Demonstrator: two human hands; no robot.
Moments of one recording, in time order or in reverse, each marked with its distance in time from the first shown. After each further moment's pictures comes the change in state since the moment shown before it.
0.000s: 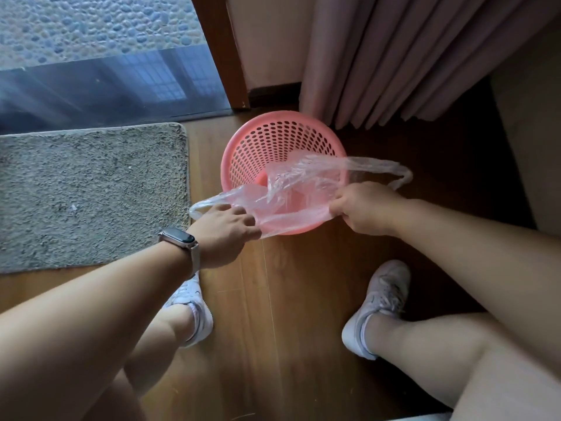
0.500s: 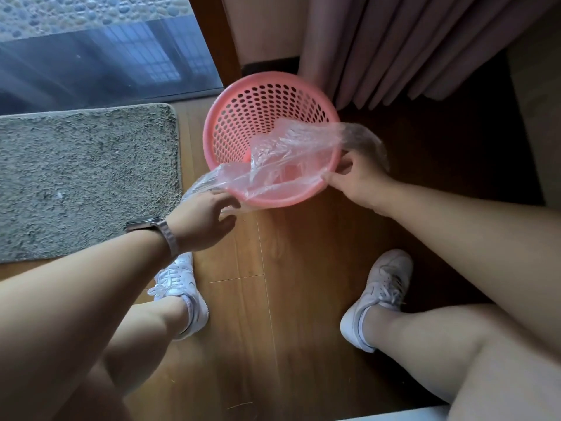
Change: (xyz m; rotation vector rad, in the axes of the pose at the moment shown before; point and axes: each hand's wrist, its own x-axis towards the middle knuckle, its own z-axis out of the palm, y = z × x) left_hand 0.000 -0.021 0.018 -0.435 0.058 -0.401; right_hand 0.042 0.006 0.023 0.803 0.282 0.575
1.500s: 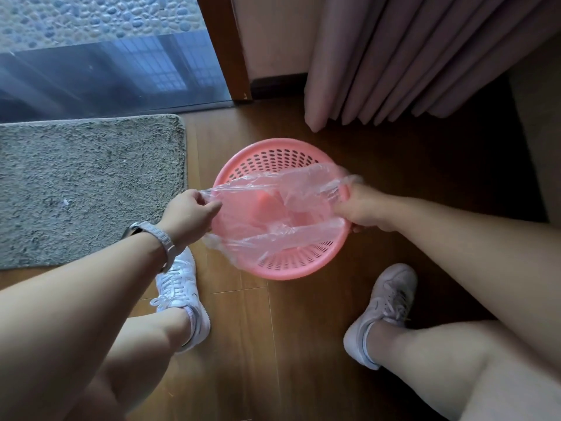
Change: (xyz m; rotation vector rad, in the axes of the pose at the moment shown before) left_hand 0.009 -0.014 -0.012 -0.525 0.192 -0.725; right_hand -0.008 -0.012 0.000 -0.030 -0.293 0.122
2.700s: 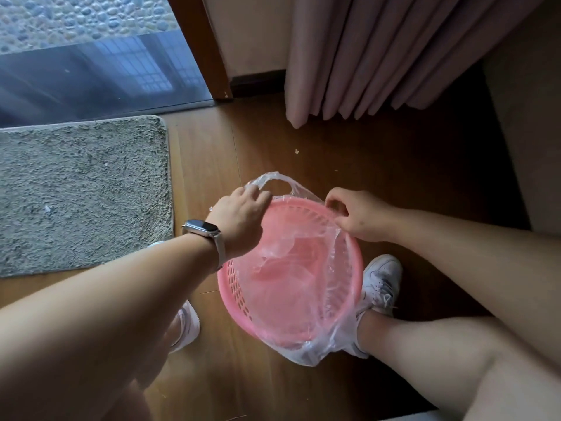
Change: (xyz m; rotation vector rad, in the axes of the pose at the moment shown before) left_hand -0.039 0.059 0.070 0.840 -0.105 0.789; right_hand -0.021 0.048 -0.014 -0.286 -0.018 -0.327
